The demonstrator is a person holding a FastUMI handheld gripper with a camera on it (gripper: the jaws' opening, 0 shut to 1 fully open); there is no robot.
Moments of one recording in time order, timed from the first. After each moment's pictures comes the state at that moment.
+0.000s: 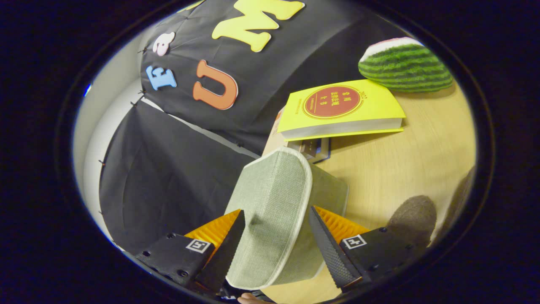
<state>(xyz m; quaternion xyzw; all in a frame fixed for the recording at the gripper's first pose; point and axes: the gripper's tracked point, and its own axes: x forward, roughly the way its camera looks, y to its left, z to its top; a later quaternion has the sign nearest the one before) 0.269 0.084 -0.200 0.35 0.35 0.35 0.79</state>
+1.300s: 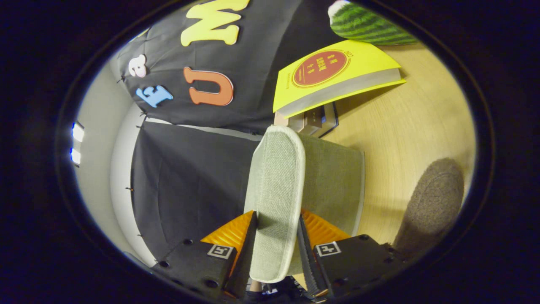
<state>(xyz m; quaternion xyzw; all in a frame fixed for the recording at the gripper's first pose) 0.251 0.085 -0.213 0.43 0.42 0.38 0.70</state>
